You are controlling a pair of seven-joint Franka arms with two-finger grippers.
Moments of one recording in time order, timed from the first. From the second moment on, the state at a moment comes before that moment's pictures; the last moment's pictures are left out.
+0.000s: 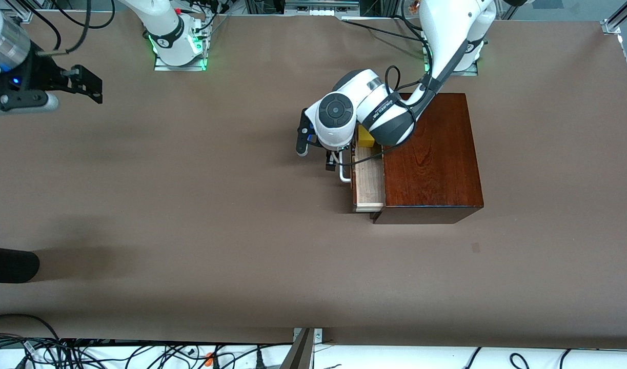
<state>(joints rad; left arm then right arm) -0.42 0.62 -0.39 -1.57 0.10 1.97 0.89 0.23 -0.03 -0.10 -1.61 -0.07 1.46 0.01</state>
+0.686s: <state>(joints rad) -0.35 0.61 -0.39 -1.57 0.10 1.91 0.88 0.22 -0.02 -0.15 -1.60 -0.07 1.46 0.01</state>
